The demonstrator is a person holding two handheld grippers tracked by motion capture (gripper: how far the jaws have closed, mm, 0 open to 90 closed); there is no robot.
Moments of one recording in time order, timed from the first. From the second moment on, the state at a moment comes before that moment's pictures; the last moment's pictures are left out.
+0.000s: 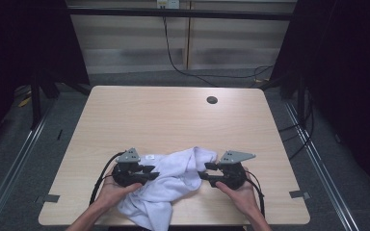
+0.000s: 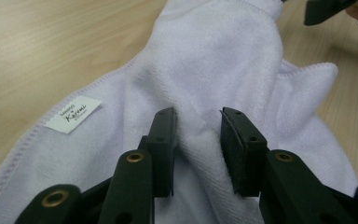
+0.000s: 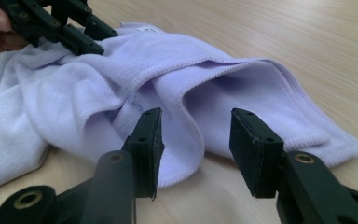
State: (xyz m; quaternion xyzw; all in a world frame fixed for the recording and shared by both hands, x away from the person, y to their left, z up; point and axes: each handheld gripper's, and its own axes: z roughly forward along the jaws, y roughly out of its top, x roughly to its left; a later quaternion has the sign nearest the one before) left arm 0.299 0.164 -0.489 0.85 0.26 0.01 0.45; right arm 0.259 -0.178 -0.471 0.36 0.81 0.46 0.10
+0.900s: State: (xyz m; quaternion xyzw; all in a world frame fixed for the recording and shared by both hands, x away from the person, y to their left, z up) left arm 0.299 0.124 -0.470 0.85 0.21 0.01 0.48; right arm 0.281 -0.147 -0.478 0.34 0.80 0.50 0.07
